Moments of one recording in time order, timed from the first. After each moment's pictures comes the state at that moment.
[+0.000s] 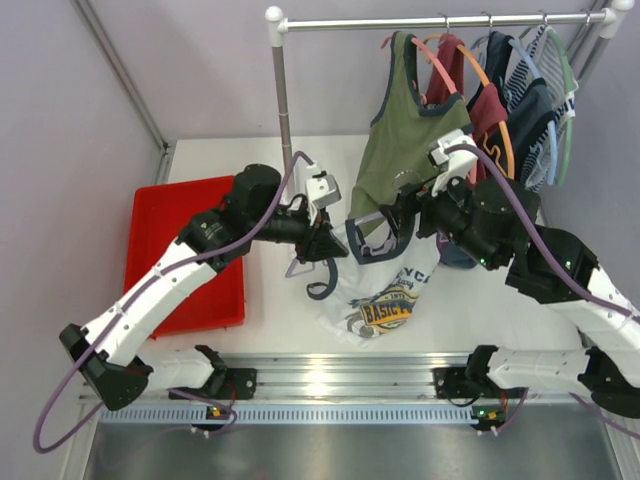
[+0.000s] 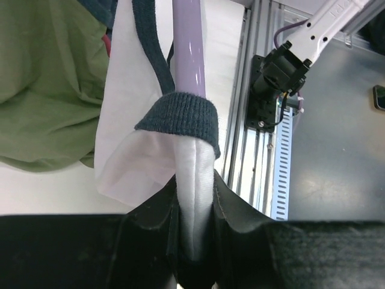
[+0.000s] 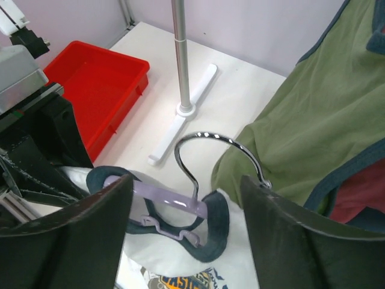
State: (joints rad) left arm -0.73 1.24 1.38 -0.60 0.71 0.06; right arm 1.01 1.04 1.56 -0.72 0.42 0.12
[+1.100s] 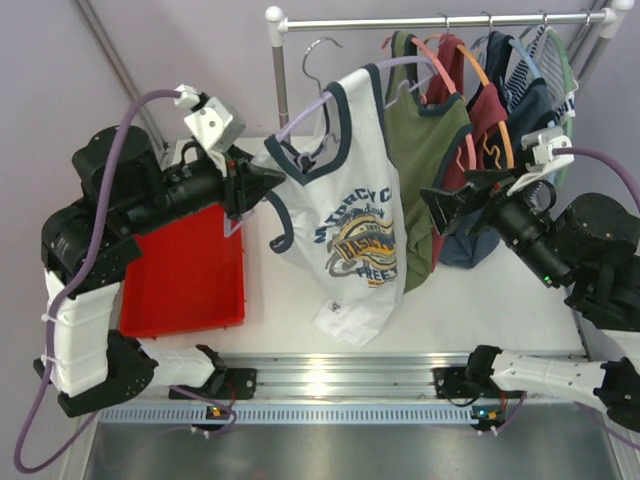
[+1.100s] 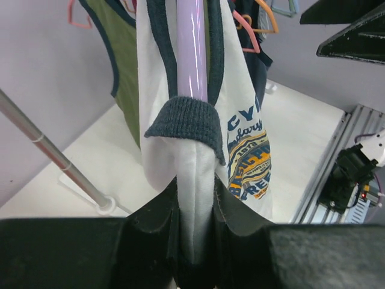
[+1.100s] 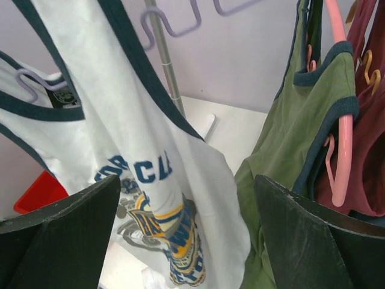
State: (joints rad) left arm -0.73 1.28 2.22 -1.08 0.22 0.07; right arm 1.01 0.88 1.59 -0.68 0.48 0.17
